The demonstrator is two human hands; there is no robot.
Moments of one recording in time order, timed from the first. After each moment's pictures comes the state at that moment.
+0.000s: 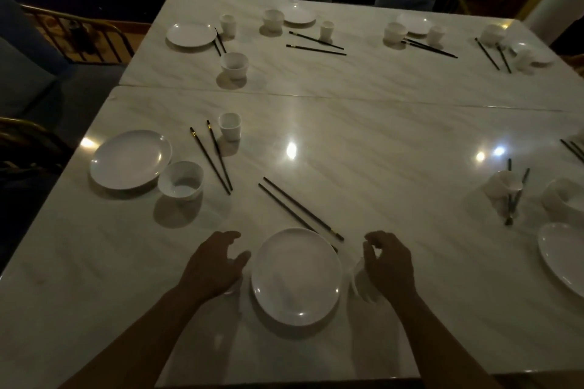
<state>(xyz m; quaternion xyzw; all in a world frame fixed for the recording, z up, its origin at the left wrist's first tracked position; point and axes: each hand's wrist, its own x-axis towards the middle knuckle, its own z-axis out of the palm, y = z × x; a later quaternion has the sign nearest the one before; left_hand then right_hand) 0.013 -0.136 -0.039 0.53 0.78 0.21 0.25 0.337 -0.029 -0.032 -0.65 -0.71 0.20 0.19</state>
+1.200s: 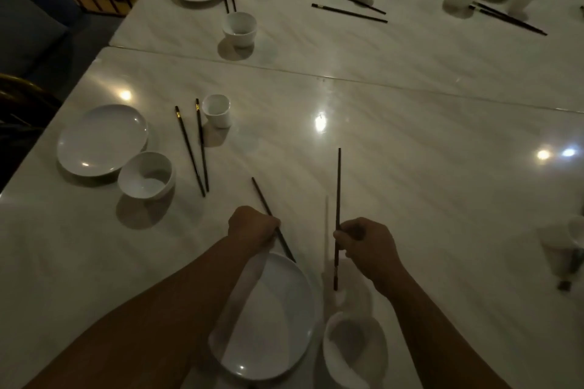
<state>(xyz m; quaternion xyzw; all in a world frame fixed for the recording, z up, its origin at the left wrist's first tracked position) 0.085 0.056 -0.107 0.07 0.84 0.25 0.47 0.311 0.116 -0.045 -0.61 -0.62 0.49 0.10</state>
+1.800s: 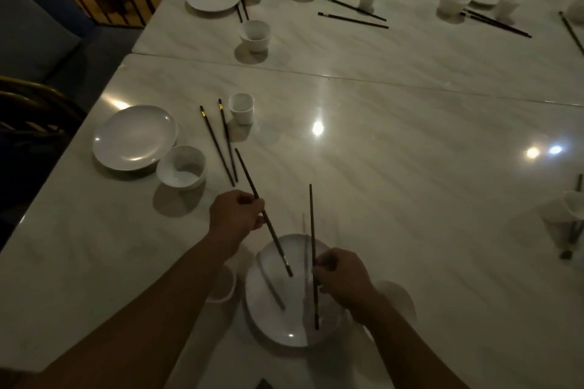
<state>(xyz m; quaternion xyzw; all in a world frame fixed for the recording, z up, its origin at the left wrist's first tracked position) 0.034 -0.021 -0.033 0.12 0.79 0.44 0.40 0.264 -0.009 -0.053 -0.61 -0.59 0.52 0.02</state>
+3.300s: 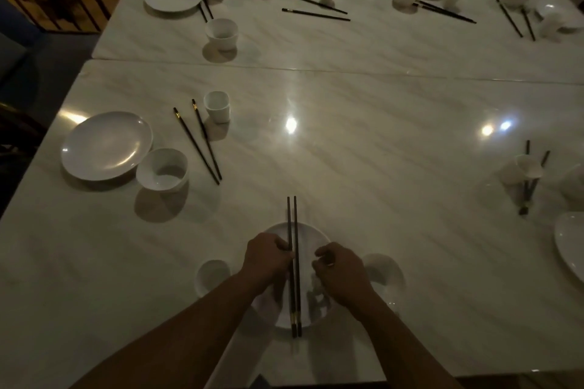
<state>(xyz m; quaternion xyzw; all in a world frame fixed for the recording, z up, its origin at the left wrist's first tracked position) 0.106 -0.067 -0.075 0.38 0.77 0.22 0.46 0.272 -0.046 -0.044 -0.64 -0.64 0.43 0.04</state>
